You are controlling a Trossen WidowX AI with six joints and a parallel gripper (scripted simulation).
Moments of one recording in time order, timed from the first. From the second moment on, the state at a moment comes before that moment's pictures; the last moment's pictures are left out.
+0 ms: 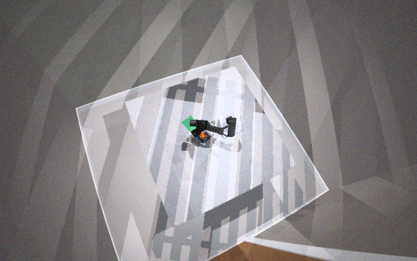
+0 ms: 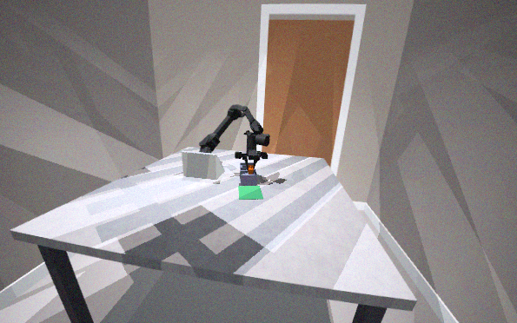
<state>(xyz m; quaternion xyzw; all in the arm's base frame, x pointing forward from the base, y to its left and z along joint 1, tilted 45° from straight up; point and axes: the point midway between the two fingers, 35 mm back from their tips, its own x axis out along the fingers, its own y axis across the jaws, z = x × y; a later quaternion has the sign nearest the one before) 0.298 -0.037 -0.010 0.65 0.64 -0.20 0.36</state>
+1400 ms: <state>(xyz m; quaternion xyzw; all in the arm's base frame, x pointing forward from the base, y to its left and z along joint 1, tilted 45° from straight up) 0.291 -0.081 0.036 0.65 0.64 -0.20 0.35</state>
